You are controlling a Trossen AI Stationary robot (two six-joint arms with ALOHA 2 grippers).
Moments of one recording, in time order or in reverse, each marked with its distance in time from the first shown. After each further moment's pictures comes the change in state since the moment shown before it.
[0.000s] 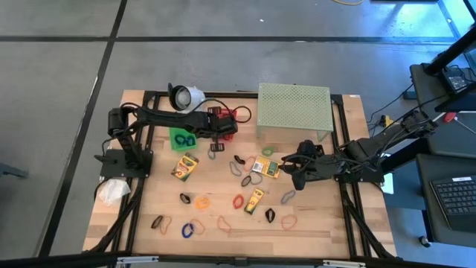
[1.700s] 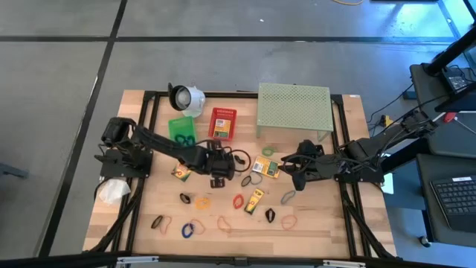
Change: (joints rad) left arm -0.402 -0.008 -0.042 0.010 0.000 -0.425; right arm 0.000 0.000 0.000 0.015 -0.008 -0.026
